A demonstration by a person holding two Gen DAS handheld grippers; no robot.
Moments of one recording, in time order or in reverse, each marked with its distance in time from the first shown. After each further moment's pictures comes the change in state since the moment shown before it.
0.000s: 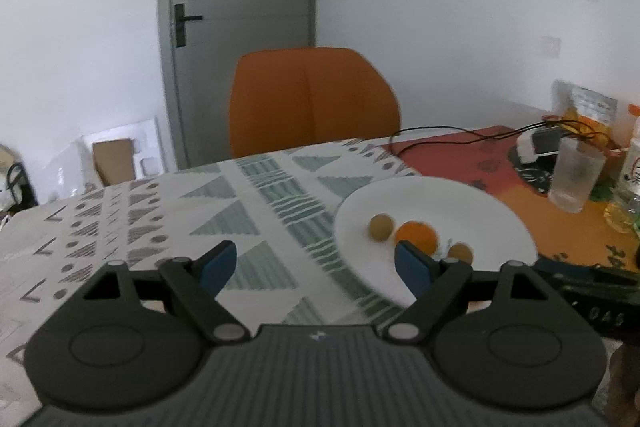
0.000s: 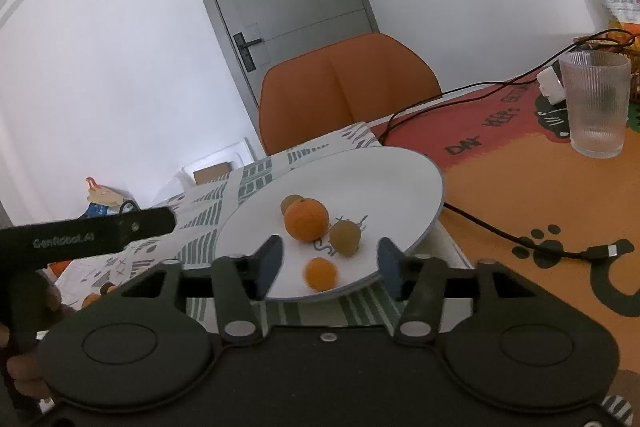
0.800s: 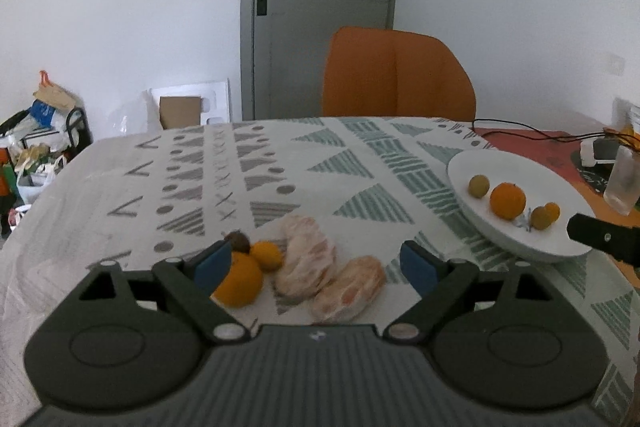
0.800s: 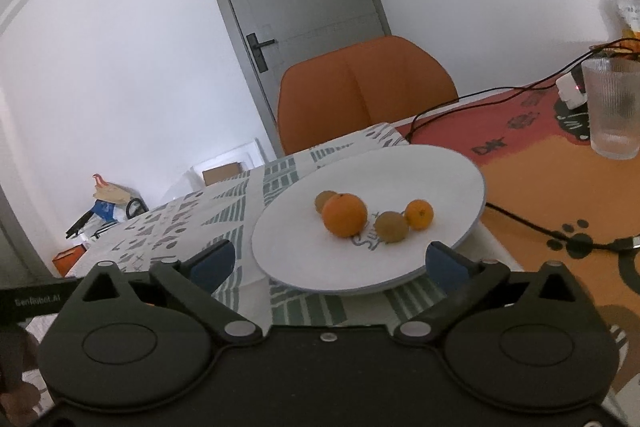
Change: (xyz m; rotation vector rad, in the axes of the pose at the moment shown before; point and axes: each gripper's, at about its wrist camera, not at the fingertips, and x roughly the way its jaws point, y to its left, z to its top) left arm -0.039 0.070 -0.044 -0.139 0.051 0.150; right arm 0.002 0.031 -0.009 -0.016 -0.004 0.024
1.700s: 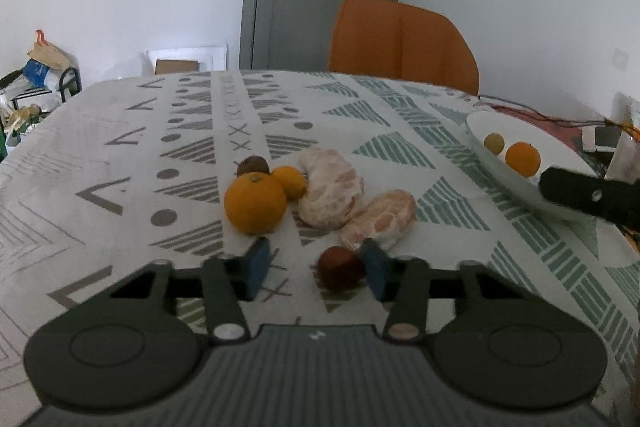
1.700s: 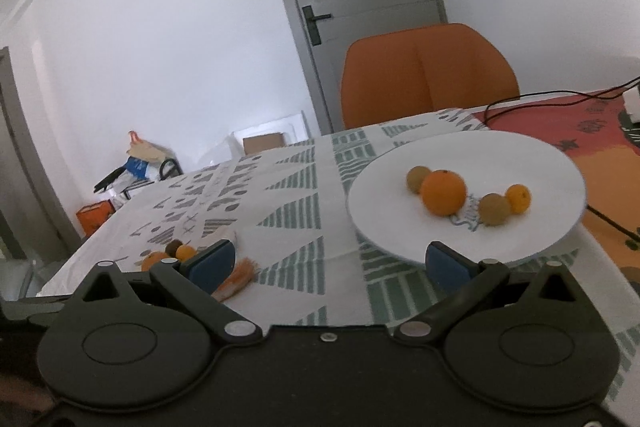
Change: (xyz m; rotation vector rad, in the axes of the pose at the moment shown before) left arm 0.014 0.029 -0.040 -0.063 0.066 -0.052; right arm 0.015 0.065 -0.014 -0.132 0.068 0.100
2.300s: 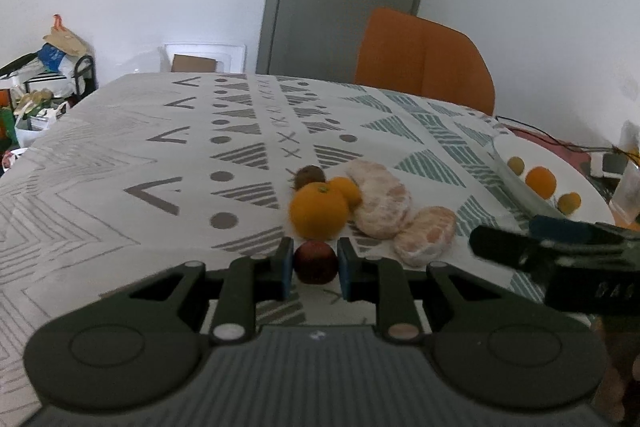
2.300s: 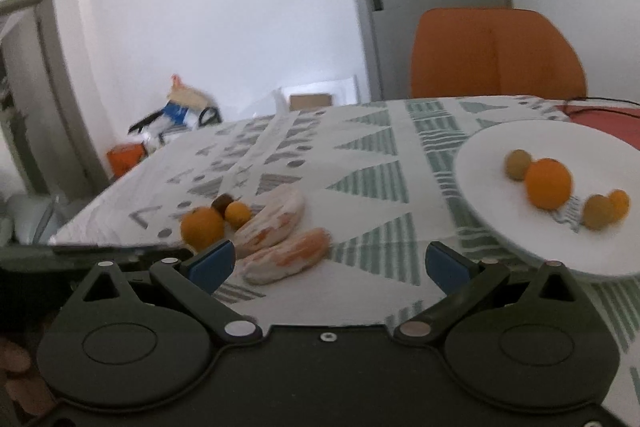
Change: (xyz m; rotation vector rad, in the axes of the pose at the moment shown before) left arm -0.015 0.039 0.004 -0.073 -0.019 0.017; right arm 0.042 0.053 -0.008 -0.170 0.126 0.114
